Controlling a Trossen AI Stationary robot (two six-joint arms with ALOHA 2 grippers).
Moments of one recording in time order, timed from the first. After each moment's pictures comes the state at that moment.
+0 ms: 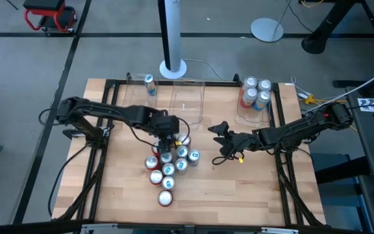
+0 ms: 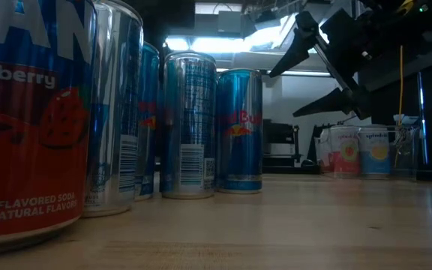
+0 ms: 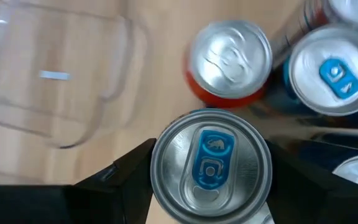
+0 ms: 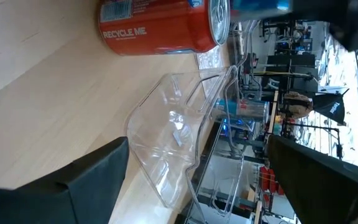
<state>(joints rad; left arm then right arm) -0.04 1.57 1.34 -0.92 -0.19 -0.12 0.24 1.28 0.61 0.13 0.56 -1.15</state>
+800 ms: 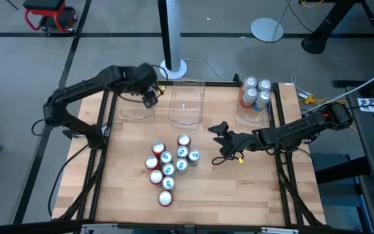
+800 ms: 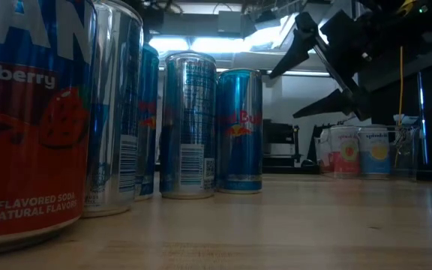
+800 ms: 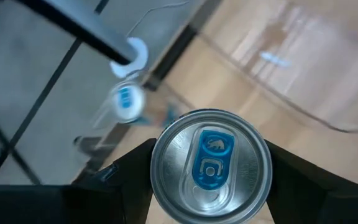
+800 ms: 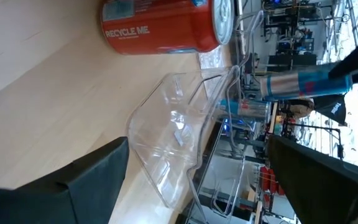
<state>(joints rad) 0.46 1.39 1.46 -1.16 -0.38 -0.06 0.24 1.29 0.61 0.13 0.56 -1.15</state>
